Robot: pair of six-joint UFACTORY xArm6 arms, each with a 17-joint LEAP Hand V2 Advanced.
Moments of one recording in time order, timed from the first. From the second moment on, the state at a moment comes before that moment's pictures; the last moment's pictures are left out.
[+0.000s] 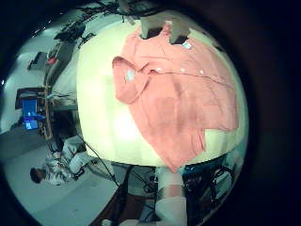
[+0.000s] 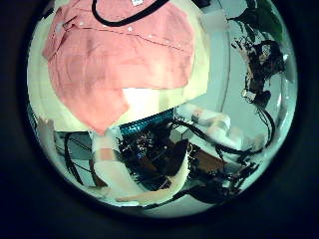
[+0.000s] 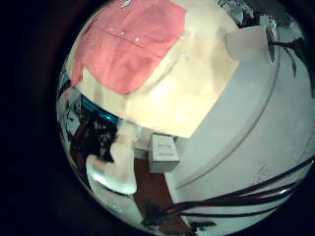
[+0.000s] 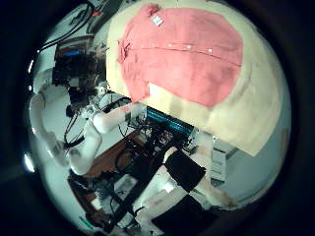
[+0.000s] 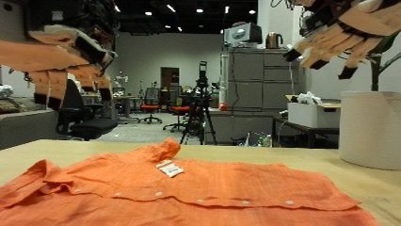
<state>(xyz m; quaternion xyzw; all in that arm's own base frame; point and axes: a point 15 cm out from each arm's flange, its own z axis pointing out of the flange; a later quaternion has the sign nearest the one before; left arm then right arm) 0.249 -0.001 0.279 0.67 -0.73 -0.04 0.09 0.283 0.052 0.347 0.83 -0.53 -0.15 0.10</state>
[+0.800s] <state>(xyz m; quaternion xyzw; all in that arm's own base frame) 0.194 0.004 0.211 0.64 -0.75 -0.11 0.12 0.301 0.061 0.339 0.82 -0.53 -0.18 0.12</state>
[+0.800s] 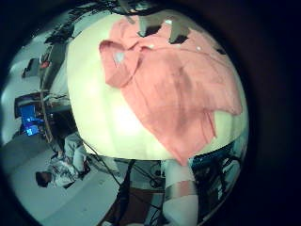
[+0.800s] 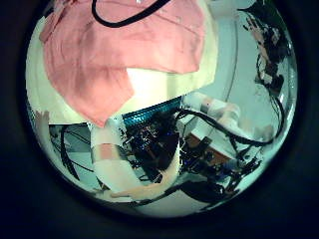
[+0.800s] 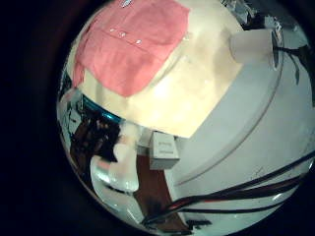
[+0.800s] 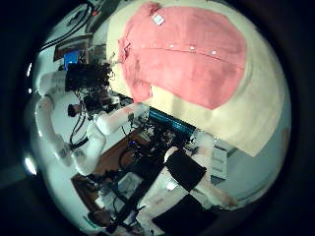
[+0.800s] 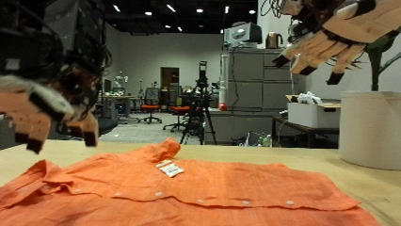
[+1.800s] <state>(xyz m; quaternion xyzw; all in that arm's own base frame) 0.219 0.009 0.123 0.55 -0.81 -0.17 0.03 0.302 0.060 0.318 0.82 -0.52 -0.19 0.13</state>
